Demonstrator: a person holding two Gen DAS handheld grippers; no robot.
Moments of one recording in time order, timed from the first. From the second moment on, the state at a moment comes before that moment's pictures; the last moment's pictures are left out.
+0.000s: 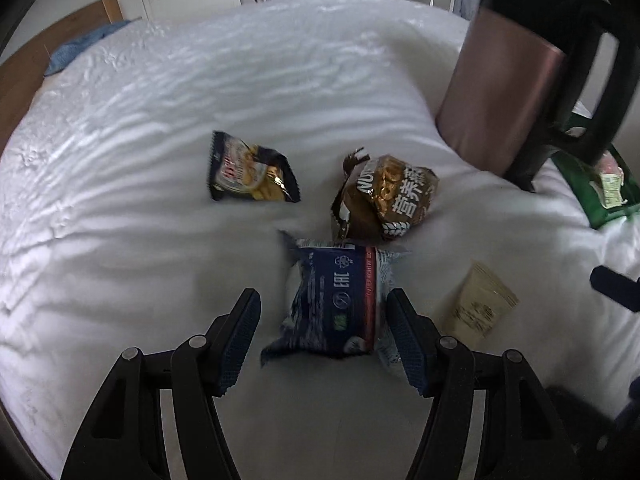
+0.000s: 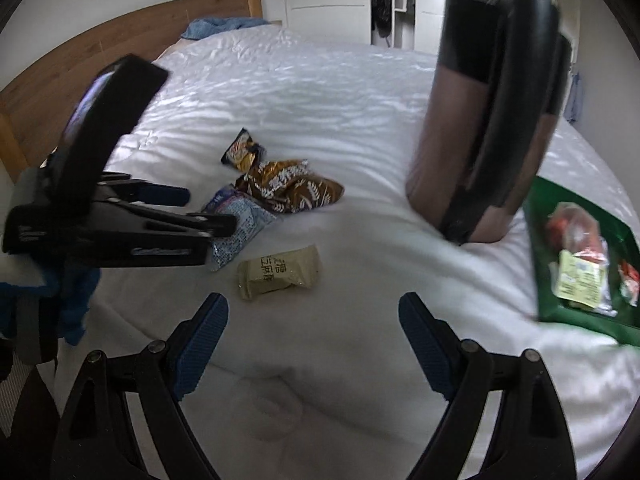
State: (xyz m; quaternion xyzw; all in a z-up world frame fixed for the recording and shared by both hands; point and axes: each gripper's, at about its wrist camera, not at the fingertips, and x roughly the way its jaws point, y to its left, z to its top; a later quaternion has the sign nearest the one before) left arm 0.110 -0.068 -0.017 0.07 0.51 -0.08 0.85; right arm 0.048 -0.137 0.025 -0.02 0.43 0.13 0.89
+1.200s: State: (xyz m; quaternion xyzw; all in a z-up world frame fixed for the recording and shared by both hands) left arm 0.138 -0.044 -0.071 0.08 0.57 -0.08 0.82; right arm 0.115 -0.102 -0.037 -0.03 0.45 0.20 0.87
